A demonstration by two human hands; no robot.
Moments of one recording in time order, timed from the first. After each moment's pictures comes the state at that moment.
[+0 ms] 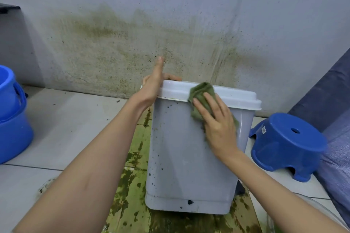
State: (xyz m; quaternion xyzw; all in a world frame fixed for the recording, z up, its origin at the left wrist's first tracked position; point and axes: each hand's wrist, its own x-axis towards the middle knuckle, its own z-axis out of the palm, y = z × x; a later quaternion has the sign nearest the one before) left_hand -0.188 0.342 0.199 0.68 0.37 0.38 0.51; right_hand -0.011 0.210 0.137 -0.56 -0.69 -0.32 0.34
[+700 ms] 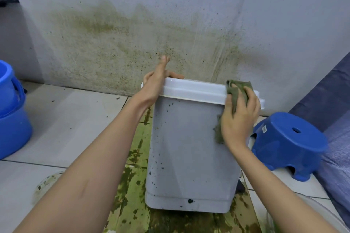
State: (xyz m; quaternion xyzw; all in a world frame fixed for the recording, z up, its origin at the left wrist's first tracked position) left_hand -0.188 0.332 0.200 0.69 0.34 0.40 0.50; right_hand -0.003 0.213 0.159 -0.71 -0.45 -0.22 0.50
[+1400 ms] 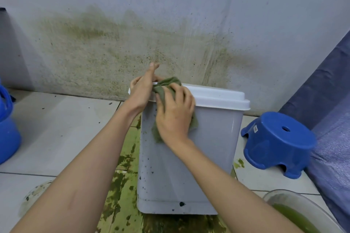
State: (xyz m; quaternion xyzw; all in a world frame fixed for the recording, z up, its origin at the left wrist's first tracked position) left_hand -0.182 0.327 0.199 0.65 0.37 0.46 0.48; right_hand -0.103 0.249 0.163 -0.64 -0.57 -0.26 0.46
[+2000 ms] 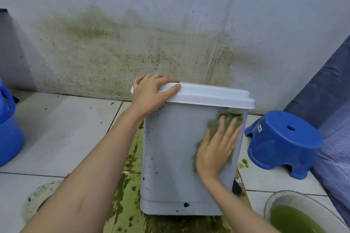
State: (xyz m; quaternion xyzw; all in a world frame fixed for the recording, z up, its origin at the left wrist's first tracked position) left_hand -0.175 0.310 0.199 0.81 0.41 0.40 0.15; right_hand -0.032 0.197 0.070 -0.75 -0.41 -0.24 0.46
